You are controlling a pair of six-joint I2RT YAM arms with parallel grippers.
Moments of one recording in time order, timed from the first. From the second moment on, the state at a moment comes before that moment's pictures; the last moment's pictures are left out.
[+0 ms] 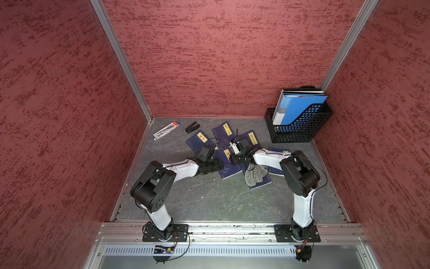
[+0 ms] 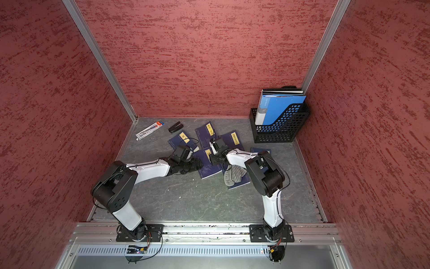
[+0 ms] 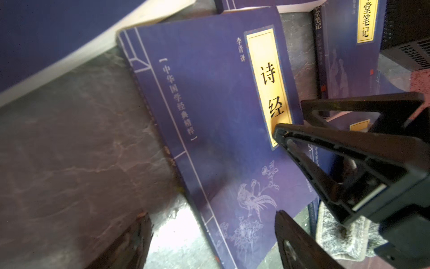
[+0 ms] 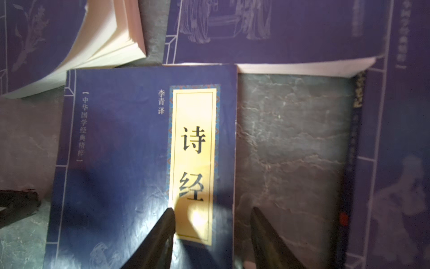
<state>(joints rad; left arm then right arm) -0.54 1.70 0.87 -0.10 0.19 -0.73 0.57 1.99 1.23 -0.21 -0.08 0.18</state>
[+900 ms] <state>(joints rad) -0.46 1.71 0.78 0.06 0.31 -0.80 0.63 1.88 1.02 -0.05 -0.21 0.30</state>
